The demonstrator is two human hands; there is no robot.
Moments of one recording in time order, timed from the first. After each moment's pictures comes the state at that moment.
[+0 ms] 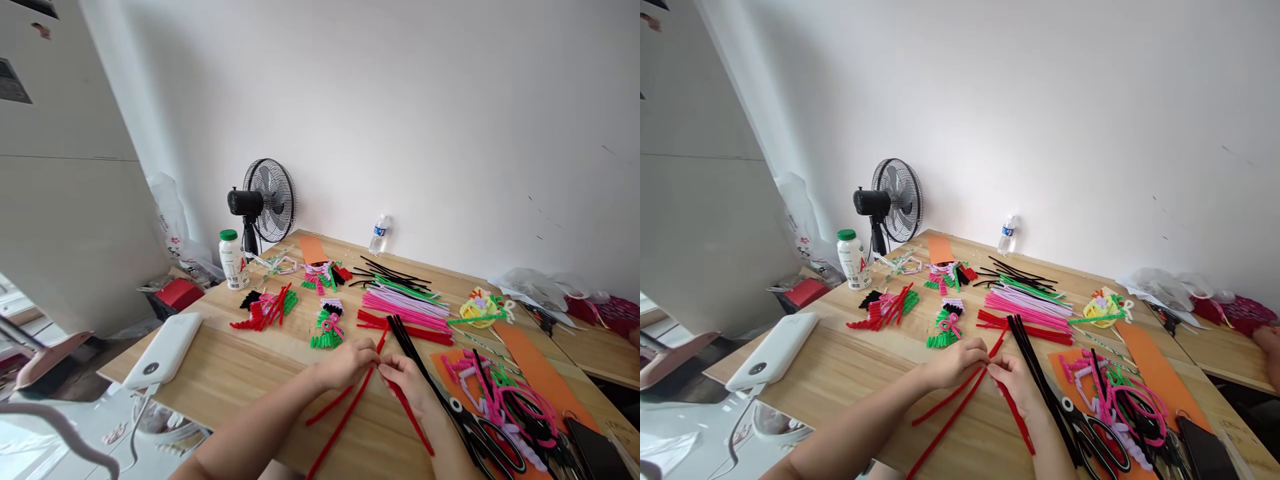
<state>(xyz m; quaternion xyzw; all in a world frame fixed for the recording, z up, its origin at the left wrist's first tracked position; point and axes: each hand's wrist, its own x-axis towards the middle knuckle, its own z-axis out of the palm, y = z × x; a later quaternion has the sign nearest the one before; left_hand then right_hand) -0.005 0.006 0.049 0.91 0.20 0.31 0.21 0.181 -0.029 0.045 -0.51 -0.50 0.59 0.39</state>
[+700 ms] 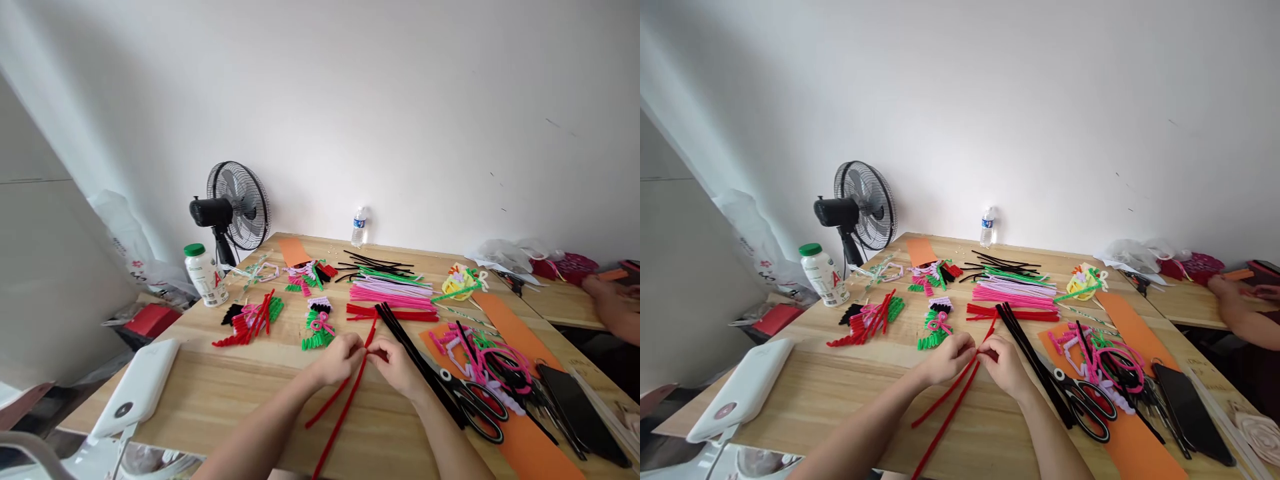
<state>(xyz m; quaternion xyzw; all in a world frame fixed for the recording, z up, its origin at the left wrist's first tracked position) 0.001 0.005 0.043 0.83 0.33 0.30 0.35 0.171 -0.037 0.052 -0.48 -0.71 0.29 0.42</state>
